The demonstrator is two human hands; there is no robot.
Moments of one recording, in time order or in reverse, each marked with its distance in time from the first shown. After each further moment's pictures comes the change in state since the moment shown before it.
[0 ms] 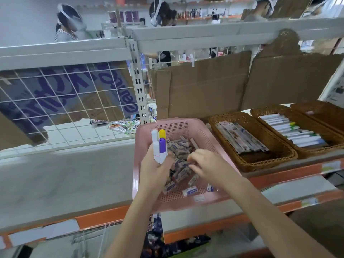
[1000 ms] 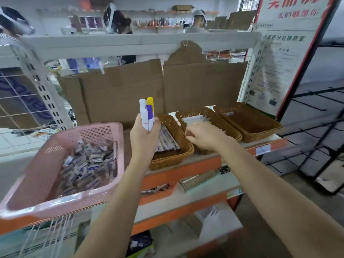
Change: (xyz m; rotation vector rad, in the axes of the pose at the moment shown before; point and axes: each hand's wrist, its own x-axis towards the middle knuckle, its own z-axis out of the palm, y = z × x) left_hand -0.026 0.123 0.251 -0.104 0.083 0.229; right_hand -0.093 0.237 -0.151 -0.265 -0.006 0.083
